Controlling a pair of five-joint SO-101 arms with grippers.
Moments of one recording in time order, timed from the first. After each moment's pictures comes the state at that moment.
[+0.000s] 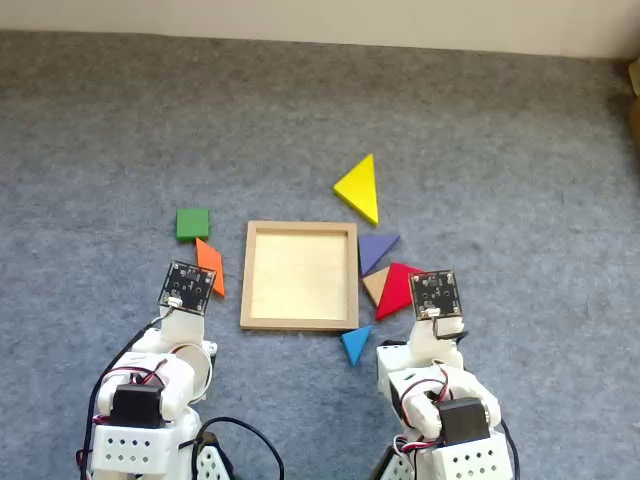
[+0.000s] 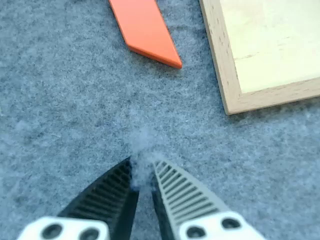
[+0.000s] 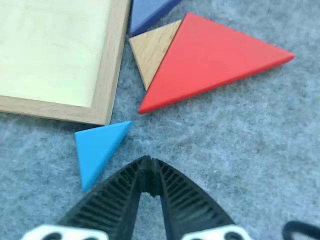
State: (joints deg) left arm -2.9 -101.4 96.0 75.6 -5.1; right arm -17.7 -103.4 96.0 70.7 -1.9
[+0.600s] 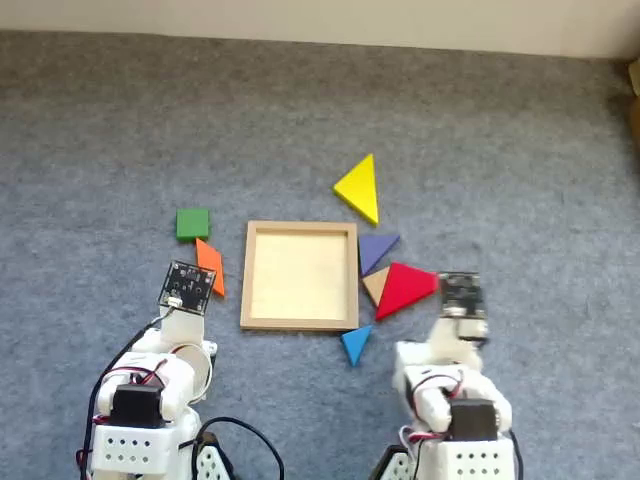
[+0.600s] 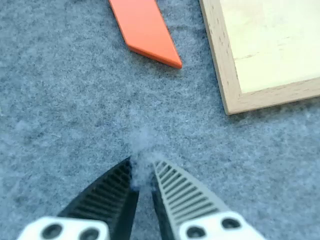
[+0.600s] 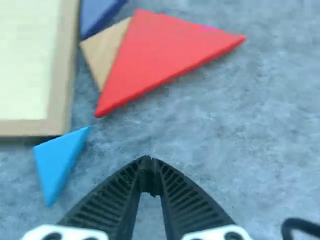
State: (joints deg) left arm -2.9 -101.4 96.0 75.6 -5.1; right arm -4.9 -103.5 94.7 71.9 -1.9
